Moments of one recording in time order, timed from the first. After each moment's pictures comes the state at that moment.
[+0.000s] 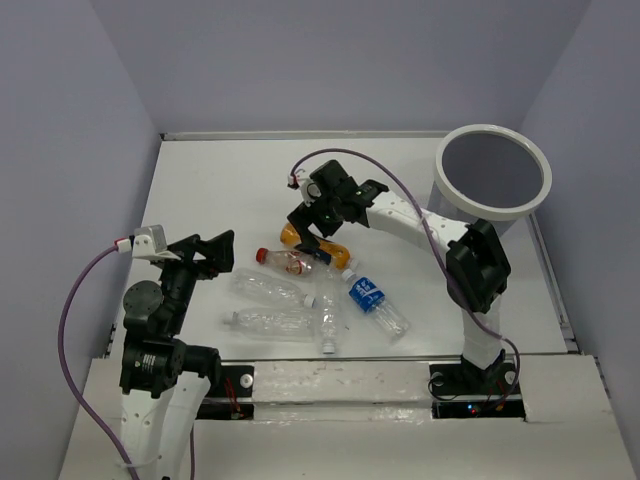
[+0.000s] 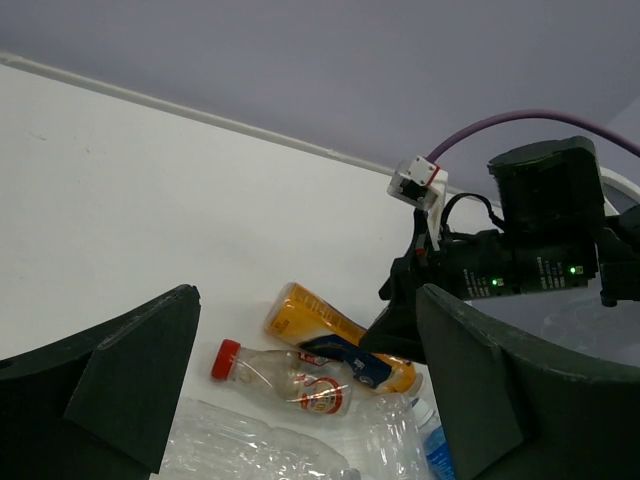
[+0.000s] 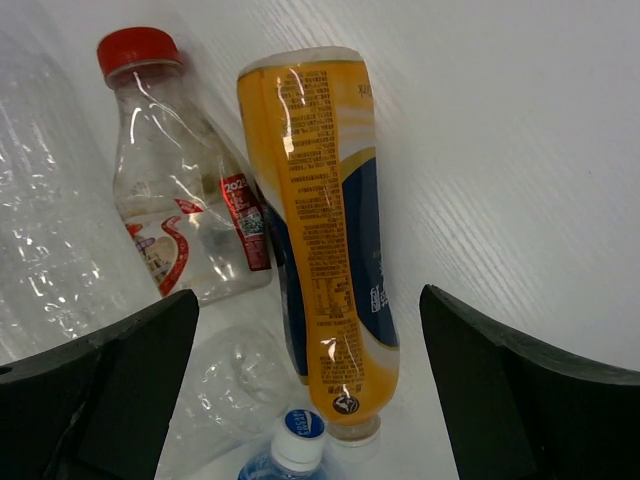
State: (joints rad) left arm -0.14 0.26 0.62 -0.30 0.04 -0.47; right arm 0.76 1.95 1.67 -0.58 -0.18 -0.05
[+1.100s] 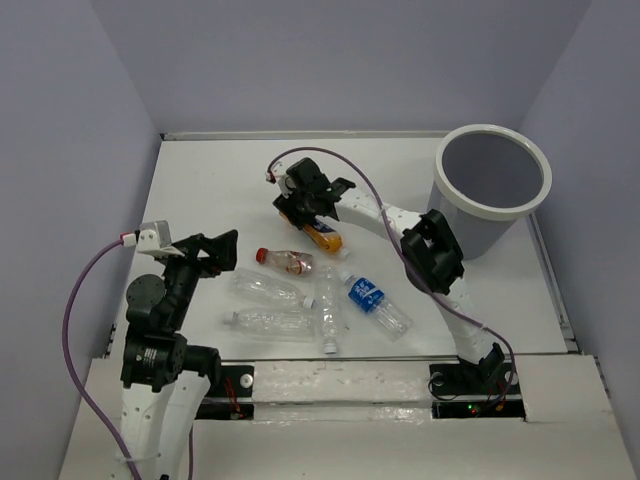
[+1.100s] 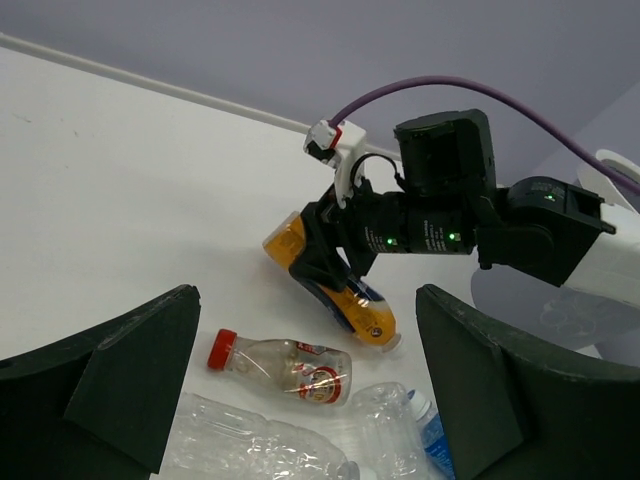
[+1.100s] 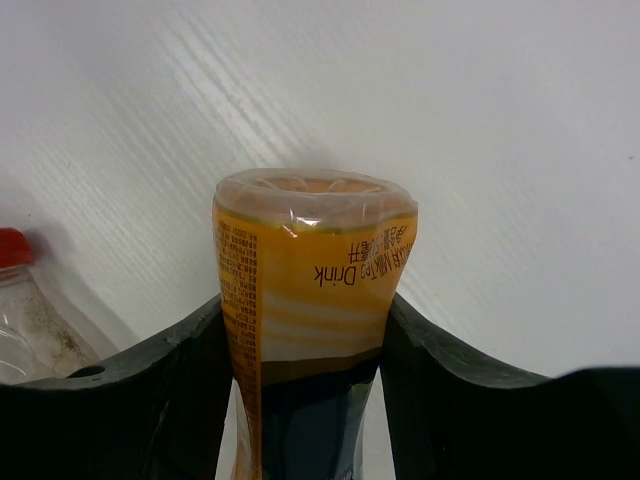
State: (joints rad) left arm -0.14 0.29 0.62 -0.30 0.06 -0.47; right arm 0.78 2.32 1.99 -0.49 -0.03 -0.19
